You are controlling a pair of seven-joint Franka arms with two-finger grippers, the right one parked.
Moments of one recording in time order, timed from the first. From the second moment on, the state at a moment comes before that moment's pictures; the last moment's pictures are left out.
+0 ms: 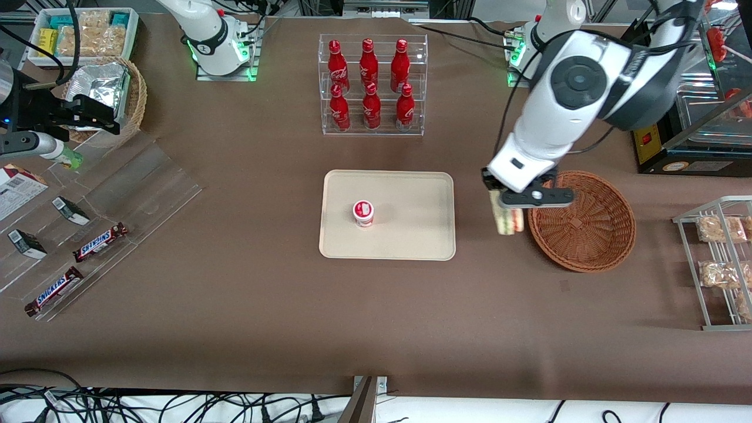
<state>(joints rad) 0.06 0.27 -0.57 -1.70 0.17 1.92 -0.55</state>
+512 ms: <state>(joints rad) -0.02 0.44 -0.63 -1.71 0.22 2.09 -0.58</state>
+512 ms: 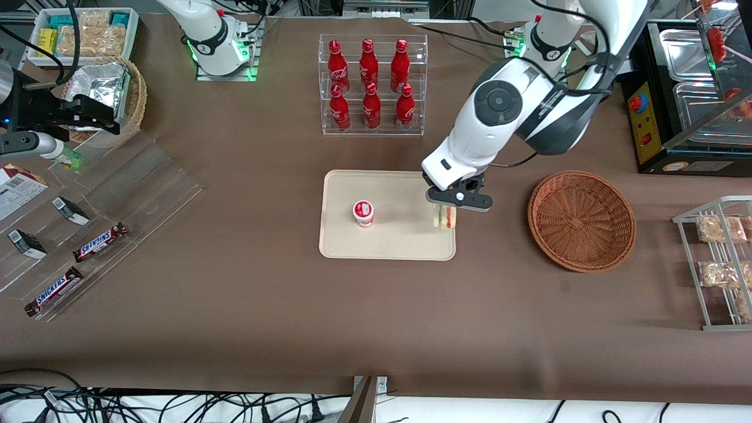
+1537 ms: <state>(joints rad) -0.10 0.70 -0.63 -1.71 0.47 2.20 -0.78</state>
